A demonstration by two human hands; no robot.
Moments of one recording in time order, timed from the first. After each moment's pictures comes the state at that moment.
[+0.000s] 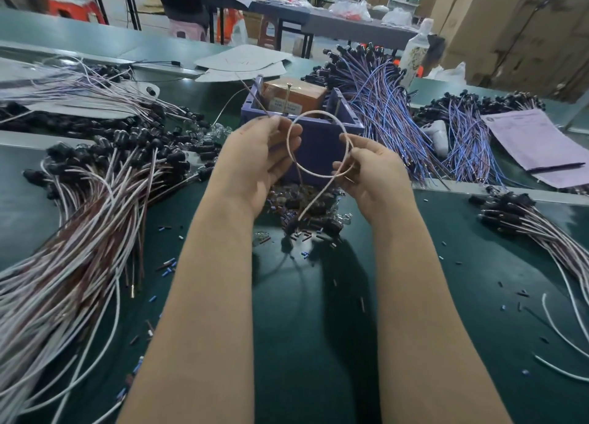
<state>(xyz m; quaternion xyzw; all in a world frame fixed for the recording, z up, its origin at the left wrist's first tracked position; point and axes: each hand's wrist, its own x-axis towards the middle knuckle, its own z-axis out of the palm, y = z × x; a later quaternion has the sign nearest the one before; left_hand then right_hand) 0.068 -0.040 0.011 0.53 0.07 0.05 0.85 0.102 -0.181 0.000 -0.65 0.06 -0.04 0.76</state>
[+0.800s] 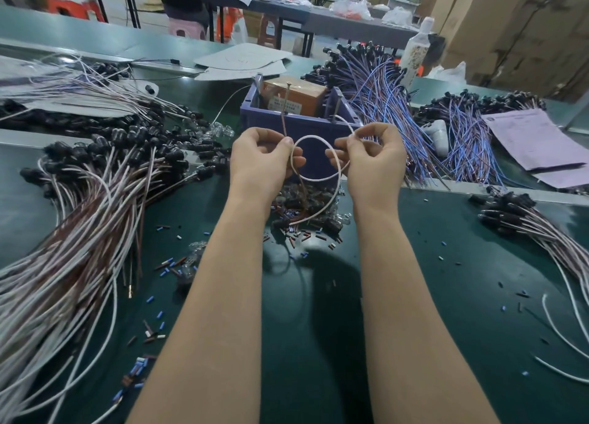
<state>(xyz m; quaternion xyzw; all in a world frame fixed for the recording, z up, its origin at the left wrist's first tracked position) 0.081 -0.050 -0.010 0.62 0.08 0.16 0.76 0.096 -0.170 -0.005 -0.67 0.00 -0.22 0.71</state>
